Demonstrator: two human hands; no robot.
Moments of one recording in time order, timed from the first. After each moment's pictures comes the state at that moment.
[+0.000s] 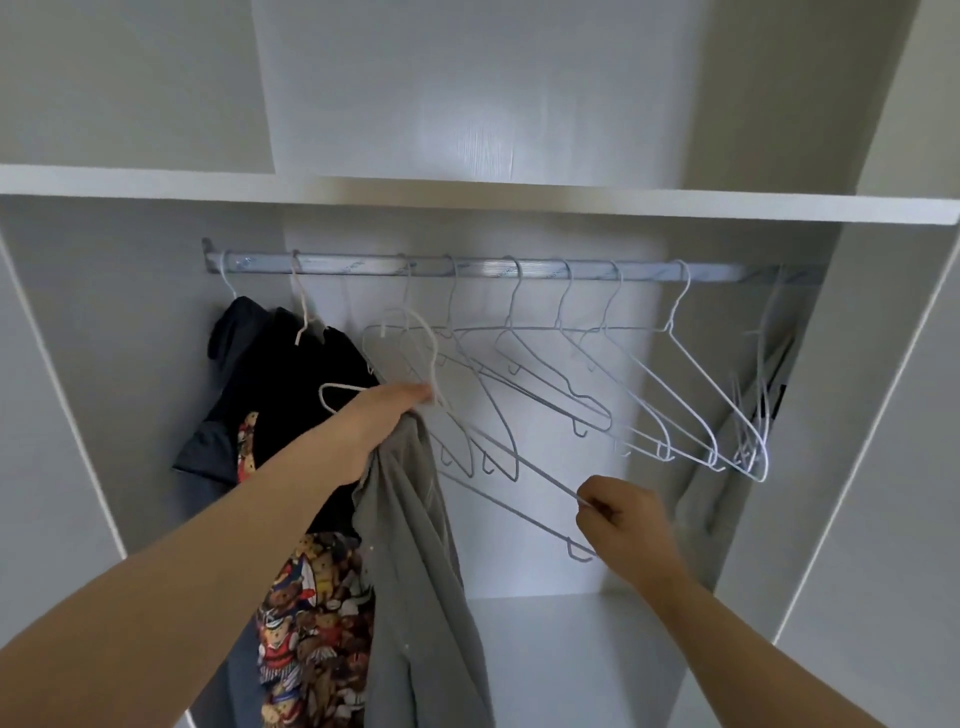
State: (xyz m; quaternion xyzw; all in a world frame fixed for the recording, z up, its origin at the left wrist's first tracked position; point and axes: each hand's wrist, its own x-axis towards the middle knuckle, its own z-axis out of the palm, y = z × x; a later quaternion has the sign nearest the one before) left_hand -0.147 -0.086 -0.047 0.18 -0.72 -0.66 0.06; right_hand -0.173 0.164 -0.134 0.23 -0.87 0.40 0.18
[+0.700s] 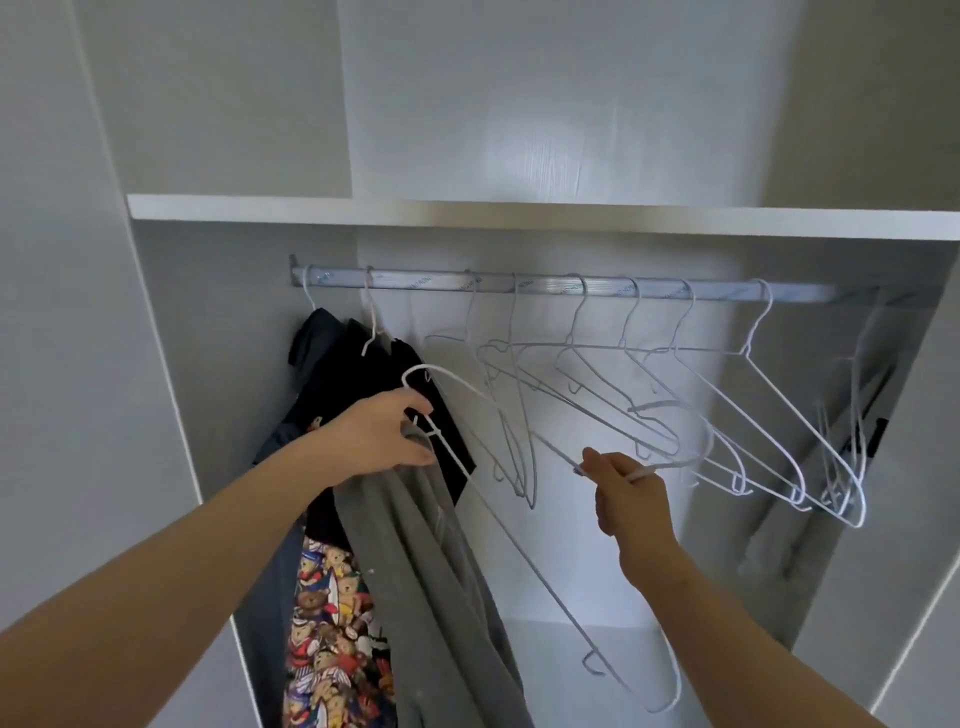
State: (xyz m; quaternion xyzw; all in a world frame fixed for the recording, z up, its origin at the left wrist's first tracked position) left_hand -0.112 -0.134 -0.037 0.07 -0.94 -0.33 0.07; right_hand -0.187 0.104 -0.111 0.09 -0.69 0.72 0.01
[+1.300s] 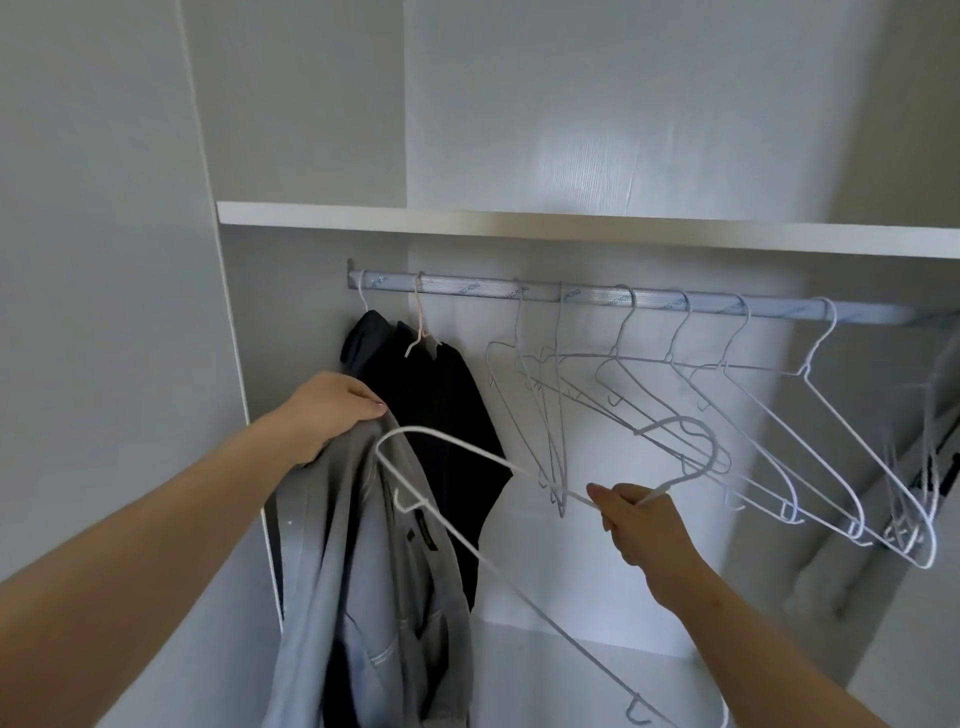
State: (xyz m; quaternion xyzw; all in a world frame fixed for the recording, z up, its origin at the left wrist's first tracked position) left_hand -0.080 -0.192 -0.025 0.27 -0.84 -0.42 0.21; right_hand -0.182 0.091 -0.111 0.13 -0.75 0.64 -0.09
